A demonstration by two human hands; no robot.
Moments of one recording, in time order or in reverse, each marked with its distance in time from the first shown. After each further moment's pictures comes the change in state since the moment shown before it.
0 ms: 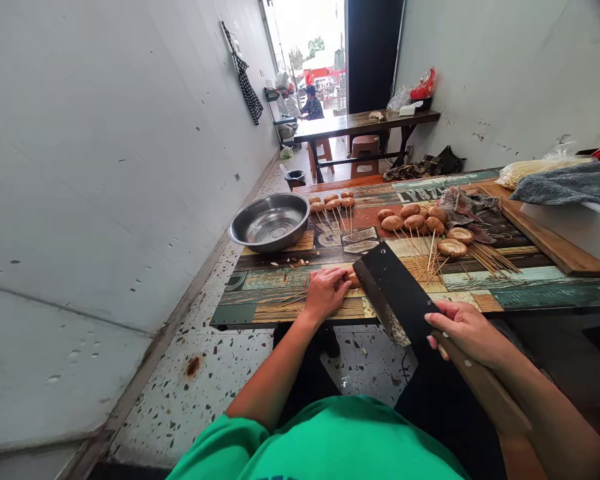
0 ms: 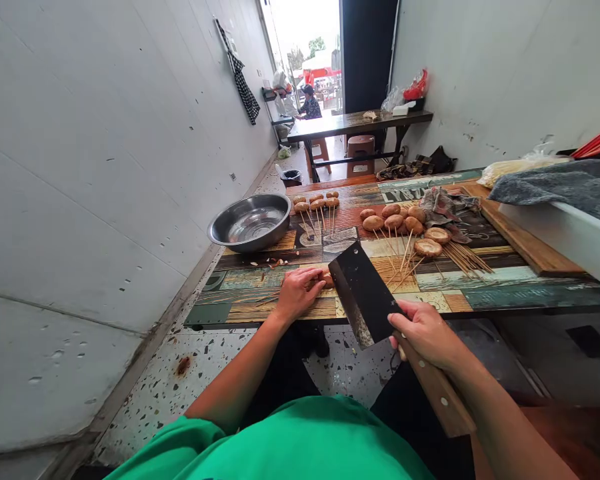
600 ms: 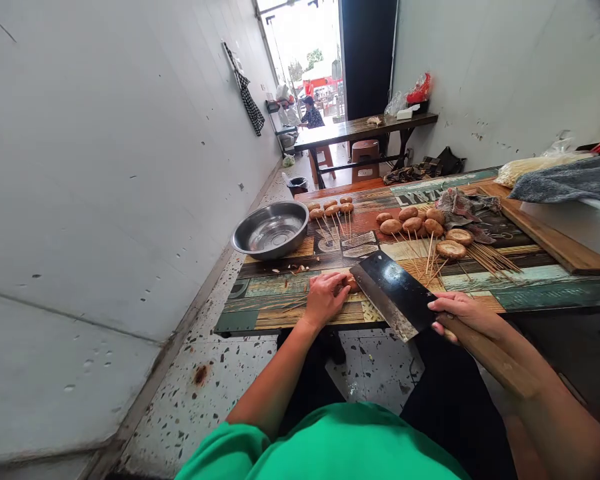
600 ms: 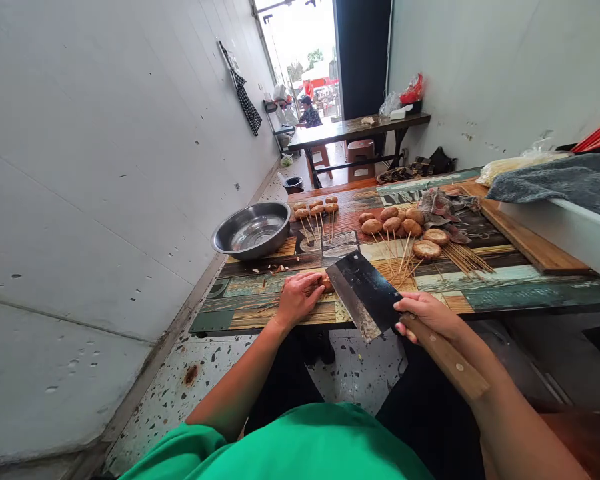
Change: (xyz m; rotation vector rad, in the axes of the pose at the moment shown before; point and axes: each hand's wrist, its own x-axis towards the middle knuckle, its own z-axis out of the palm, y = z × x) left_hand 0.000 0.004 -0.002 0.027 -0.008 0.002; right_hand 0.033 0.017 -0.032 0.228 -0.158 0.098
